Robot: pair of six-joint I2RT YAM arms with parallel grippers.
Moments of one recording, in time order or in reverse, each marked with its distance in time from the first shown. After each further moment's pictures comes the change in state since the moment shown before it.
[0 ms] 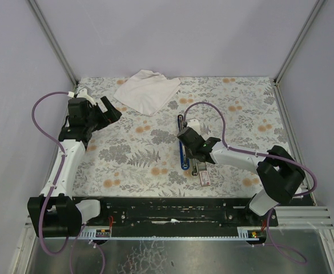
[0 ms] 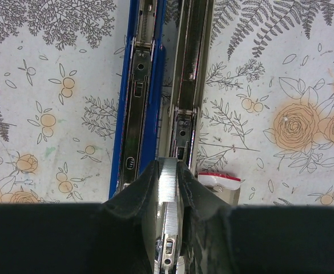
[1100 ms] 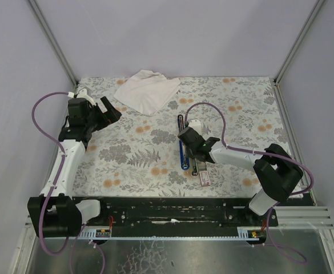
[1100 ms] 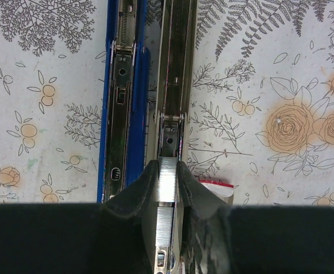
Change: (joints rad) left arm 0.003 0.000 -0.003 0.000 0.000 0.000; right arm -0.021 0.023 -0.012 0.022 0.016 0.005
